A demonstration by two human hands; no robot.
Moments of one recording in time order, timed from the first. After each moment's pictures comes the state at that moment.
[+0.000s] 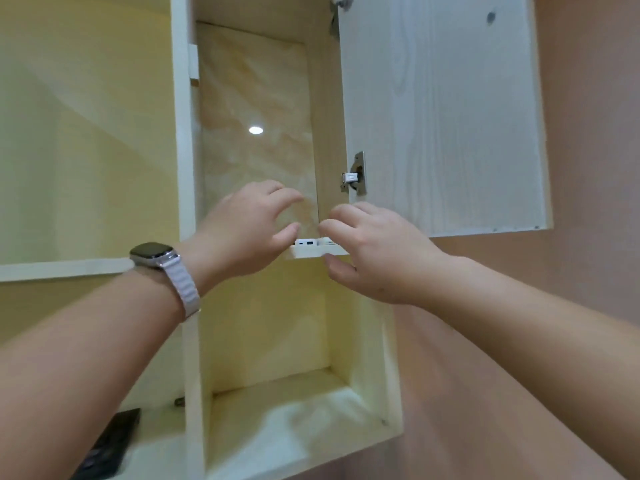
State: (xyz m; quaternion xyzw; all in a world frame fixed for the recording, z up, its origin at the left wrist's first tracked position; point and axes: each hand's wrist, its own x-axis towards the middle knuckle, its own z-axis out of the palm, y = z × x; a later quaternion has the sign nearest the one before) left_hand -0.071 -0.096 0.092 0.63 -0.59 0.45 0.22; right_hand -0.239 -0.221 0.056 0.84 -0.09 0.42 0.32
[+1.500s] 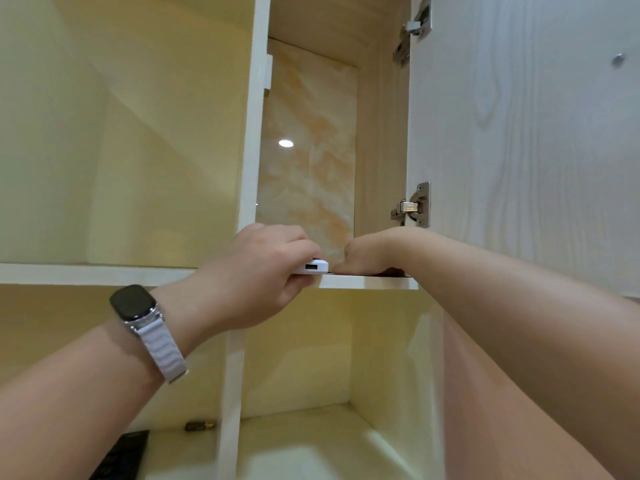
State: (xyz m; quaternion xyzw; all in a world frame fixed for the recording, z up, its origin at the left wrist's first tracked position) left_hand -0.026 -0.056 0.075 0.55 -0.65 0.50 0.17; right_hand -0.127 -0.232 0.135 0.94 -0.31 0.07 0.16
